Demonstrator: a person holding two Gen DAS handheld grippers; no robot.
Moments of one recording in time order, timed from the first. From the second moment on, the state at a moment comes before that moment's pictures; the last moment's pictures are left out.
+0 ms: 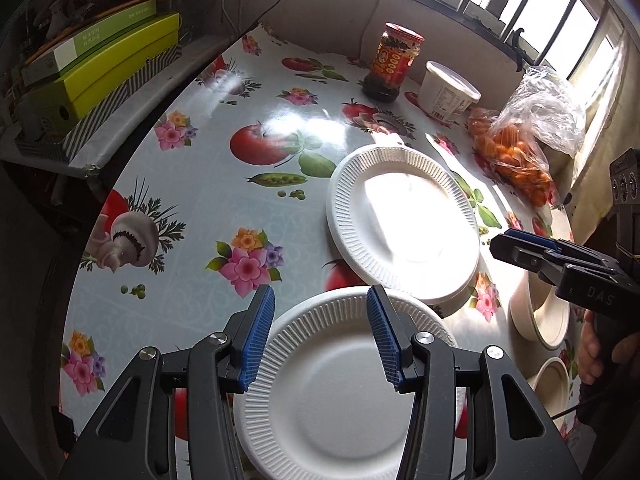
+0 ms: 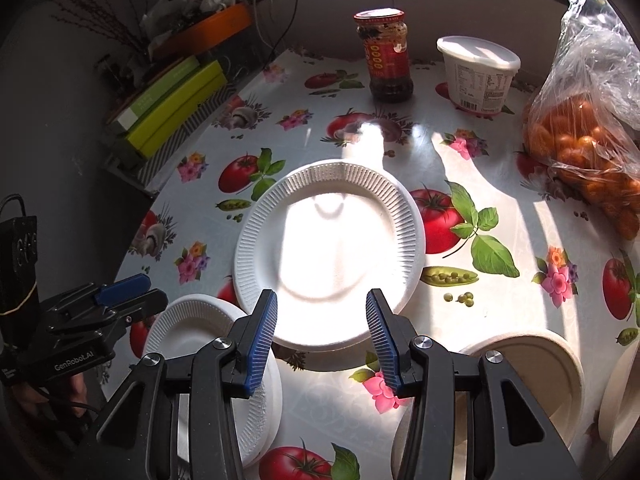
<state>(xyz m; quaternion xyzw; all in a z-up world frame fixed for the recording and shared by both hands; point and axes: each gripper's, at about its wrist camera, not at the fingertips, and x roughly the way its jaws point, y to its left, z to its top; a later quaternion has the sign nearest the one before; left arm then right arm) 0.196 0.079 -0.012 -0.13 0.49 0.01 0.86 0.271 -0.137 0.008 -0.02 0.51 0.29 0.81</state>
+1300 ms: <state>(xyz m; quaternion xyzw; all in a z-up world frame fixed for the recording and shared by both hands) 0.275 0.089 -0.054 -0.18 0.55 0.00 0.82 0.348 -0.150 -0.037 -0.01 0.56 0.24 0.79</state>
